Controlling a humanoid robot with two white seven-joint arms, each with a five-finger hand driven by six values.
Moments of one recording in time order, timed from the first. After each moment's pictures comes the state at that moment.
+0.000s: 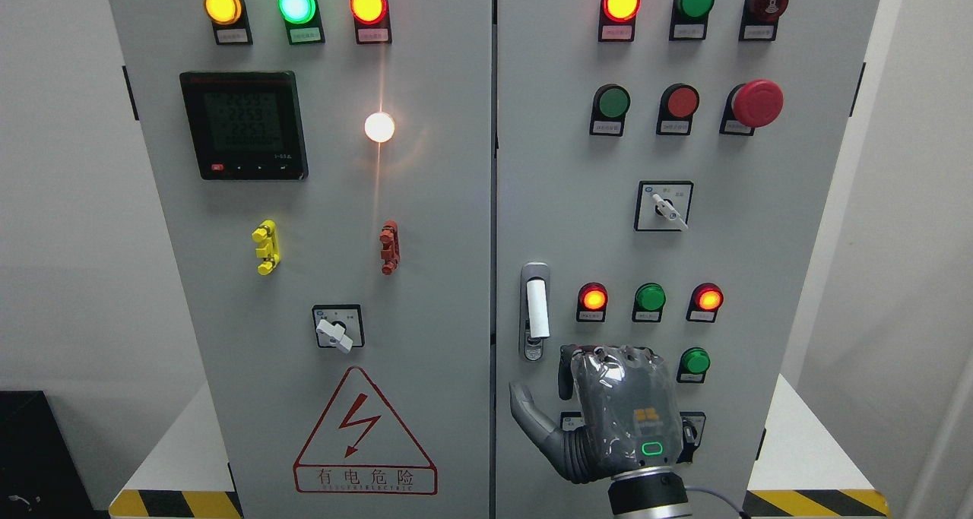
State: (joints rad) left arm 0.00 -0.10 -0.10 -0.07 0.07 -0.06 0.01; right arm -0.35 0.11 0.30 -1.89 1.40 0.18 0.00
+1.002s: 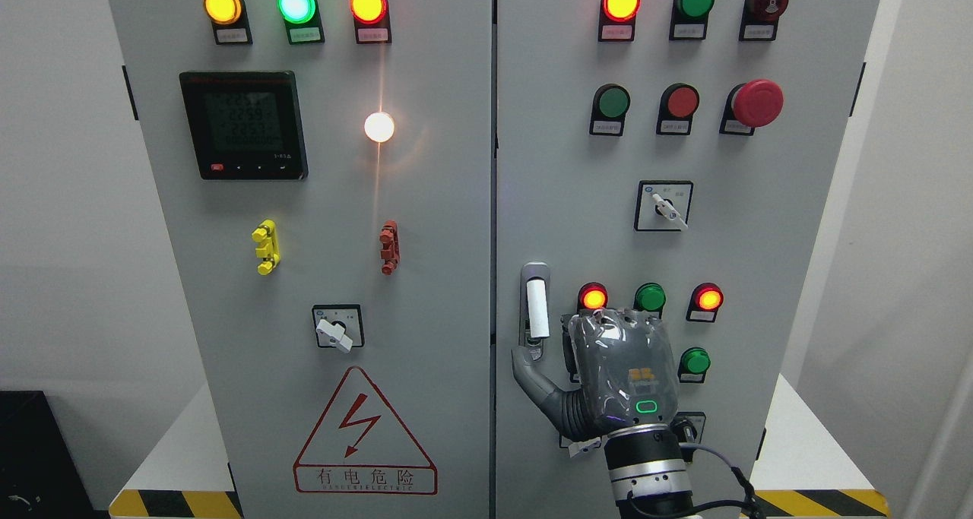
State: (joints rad) left arm 0.00 -0.10 -0.10 -0.07 0.07 -0.06 0.01; right arm -0.45 0.11 0.29 -1.81 1.43 0.20 0.00
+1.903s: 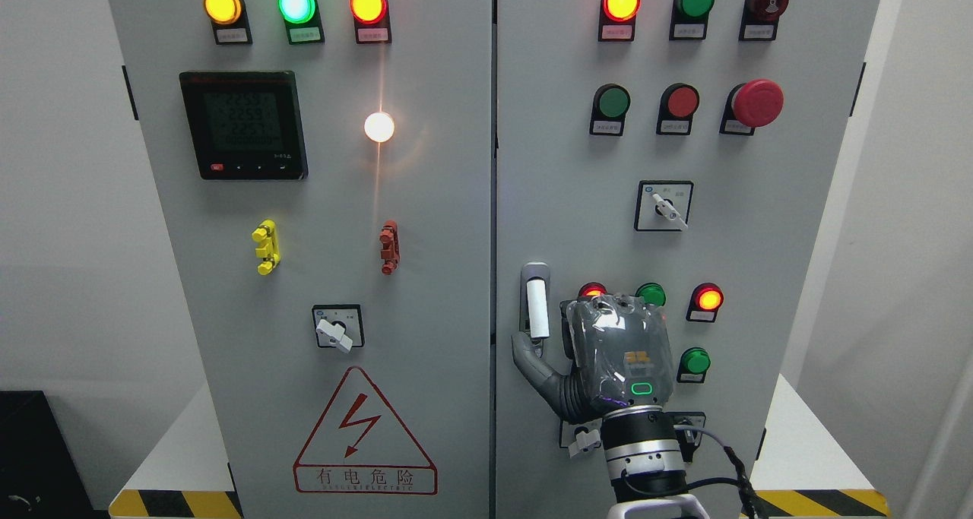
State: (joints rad) left arm 0.00 -0.10 -0.10 -0.07 0.07 -0.06 0.01; right arm -0.50 0.11 0.29 -1.77 1.43 0.22 0.01
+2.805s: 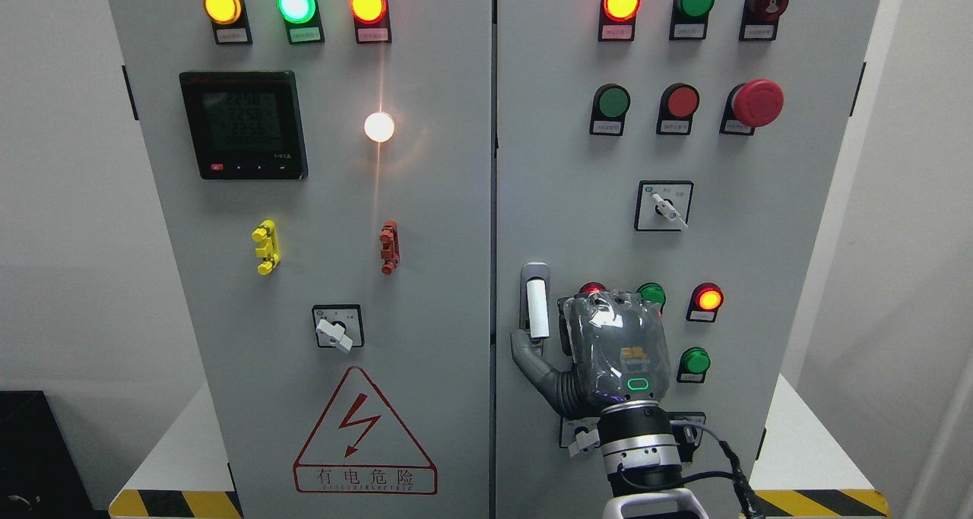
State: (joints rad) left arm 0.00 -0.10 -0.10 -0.07 0.07 -0.06 0.01; right arm -0.51 0.12 0.29 -1.75 1.43 0.23 0.01
